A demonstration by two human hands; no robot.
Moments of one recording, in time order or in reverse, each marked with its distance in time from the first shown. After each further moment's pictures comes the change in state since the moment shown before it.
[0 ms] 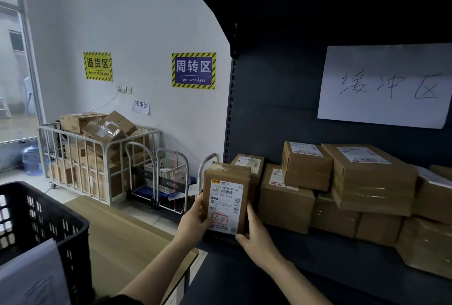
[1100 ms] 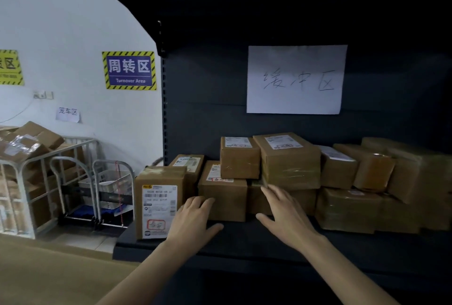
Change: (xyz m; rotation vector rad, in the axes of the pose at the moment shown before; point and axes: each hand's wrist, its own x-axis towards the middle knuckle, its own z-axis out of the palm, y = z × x) left_hand -0.021 0.097 0.086 0.734 -0.140 0.496; right_hand -0.079 0.030 -0.159 -0.754 0.276 0.069
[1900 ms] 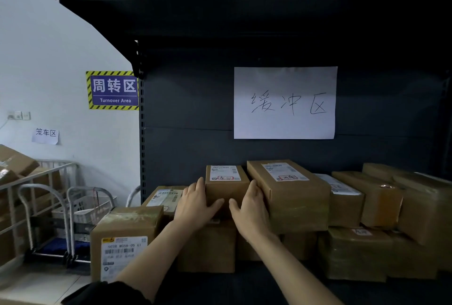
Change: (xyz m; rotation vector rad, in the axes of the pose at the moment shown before) left_hand 0.147 0.007 -0.002 -0.248 0.083 -0.166; right_hand 0.113 -0.027 0.003 0.344 0.244 0.338
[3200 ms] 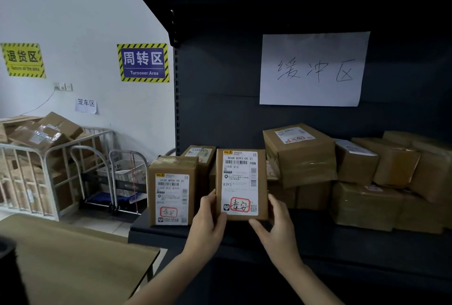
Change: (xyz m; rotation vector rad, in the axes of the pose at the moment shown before) left_hand -0.180 -0.030 0.009 -0.609 0.092 0.001; right_hand -0.137 0.060 0.026 0.404 -0.015 -0.180
